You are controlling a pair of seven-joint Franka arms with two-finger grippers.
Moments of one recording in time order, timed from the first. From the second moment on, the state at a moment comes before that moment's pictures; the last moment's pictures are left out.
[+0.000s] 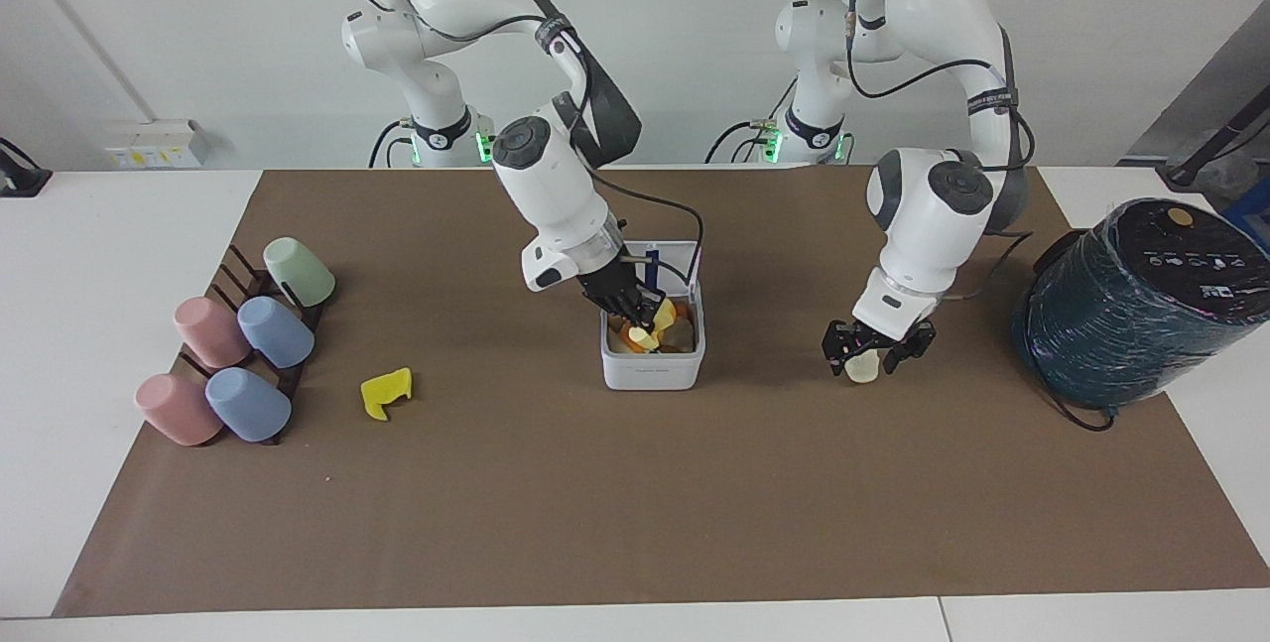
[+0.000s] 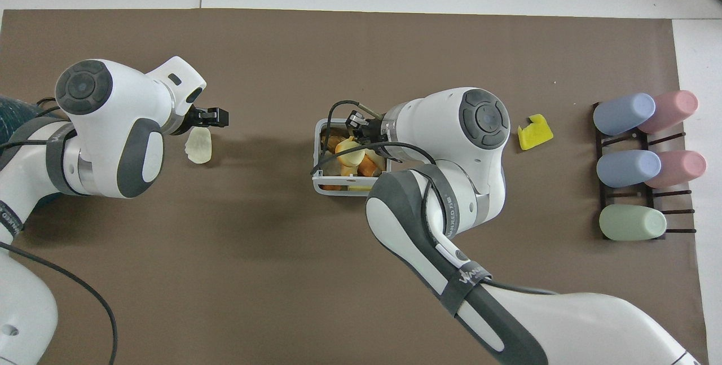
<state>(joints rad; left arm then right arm) -0.17 0.30 -0.02 -1.93 -0.02 2.35 -0.12 0.40 0.36 0.12 -1.76 0.36 2.40 0.82</state>
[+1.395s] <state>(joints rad) -0.16 0.30 -0.04 -1.86 0.02 2.32 -0.10 0.38 0.29 0.09 -1.69 -0.01 2.23 0.66</state>
